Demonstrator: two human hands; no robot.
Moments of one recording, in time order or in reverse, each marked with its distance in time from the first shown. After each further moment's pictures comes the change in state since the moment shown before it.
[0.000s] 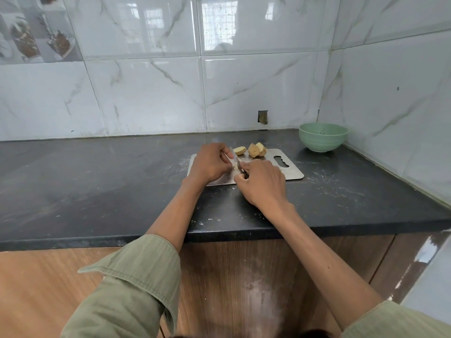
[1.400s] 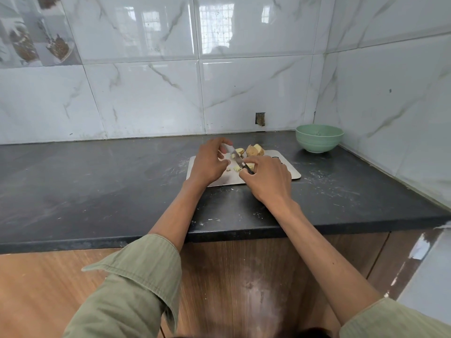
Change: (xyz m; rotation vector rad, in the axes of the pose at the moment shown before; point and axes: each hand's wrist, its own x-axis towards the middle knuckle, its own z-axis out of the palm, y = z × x) left_hand 0.002 -0.003 0.003 -0.052 0.122 0.132; right_hand 0.008 0.014 -0.004 0.100 0.094 0.037
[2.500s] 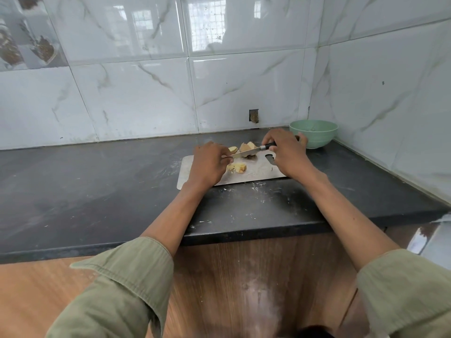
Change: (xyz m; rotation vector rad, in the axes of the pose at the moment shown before) left_hand 0.004 0.012 0.018 0.334 -0.018 0.108; right_hand 0.081 0.085 -0.013 -0.074 -0.093 -0.105
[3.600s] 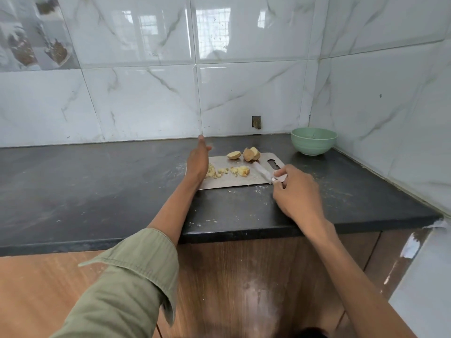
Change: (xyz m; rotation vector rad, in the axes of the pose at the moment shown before) left_hand 0.001 -0.017 -0.020 -0.748 0.020 -0.662; right_hand -0.113 -0.058 -0.031 0.096 0.083 0.262
